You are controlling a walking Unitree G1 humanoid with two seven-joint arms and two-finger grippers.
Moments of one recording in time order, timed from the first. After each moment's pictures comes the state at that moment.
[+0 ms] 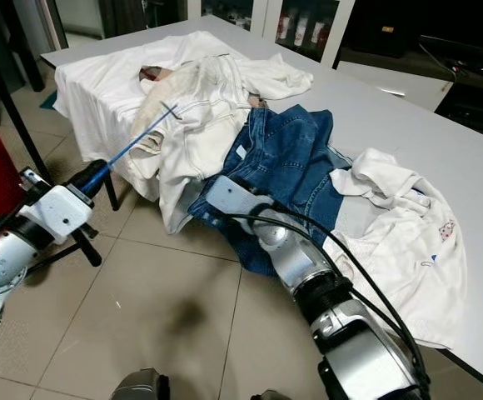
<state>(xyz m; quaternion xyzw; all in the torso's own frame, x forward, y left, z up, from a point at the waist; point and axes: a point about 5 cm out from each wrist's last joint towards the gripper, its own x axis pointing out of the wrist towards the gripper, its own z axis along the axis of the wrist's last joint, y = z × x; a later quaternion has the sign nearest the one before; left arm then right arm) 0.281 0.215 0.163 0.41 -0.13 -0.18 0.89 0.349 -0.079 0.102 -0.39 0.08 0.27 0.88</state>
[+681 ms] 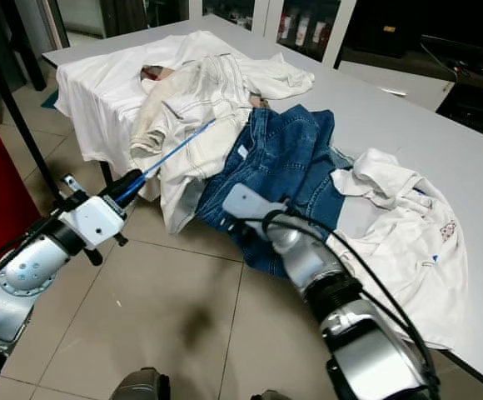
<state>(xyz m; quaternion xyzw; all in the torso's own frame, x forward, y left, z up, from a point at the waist) 0.284 0.180 0.153 0.39 -0.15 -0.24 0.88 0.351 -0.103 0.096 -0.38 0.12 0.27 0.88</state>
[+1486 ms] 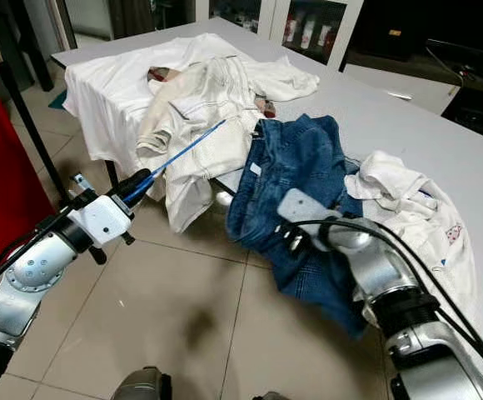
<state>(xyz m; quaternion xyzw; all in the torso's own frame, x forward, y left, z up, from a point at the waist) 0.288 0.173 0.153 0.39 -0.16 -0.26 0.87 0.333 -0.188 0.103 -0.36 0.19 0.31 0.86</state>
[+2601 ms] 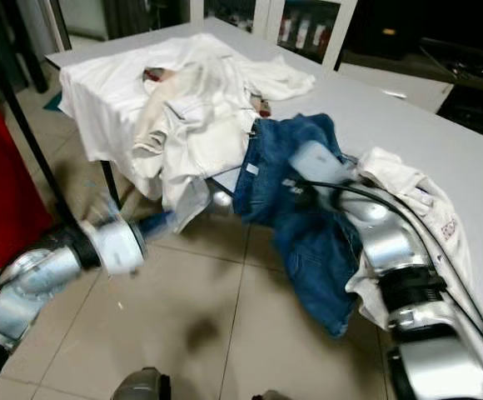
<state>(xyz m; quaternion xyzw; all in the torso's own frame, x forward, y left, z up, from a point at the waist) 0.273 0.158 0.123 0.42 -0.10 -0.44 0.79 0.354 -0.175 0.170 -0.31 -0.03 0.27 0.91</state>
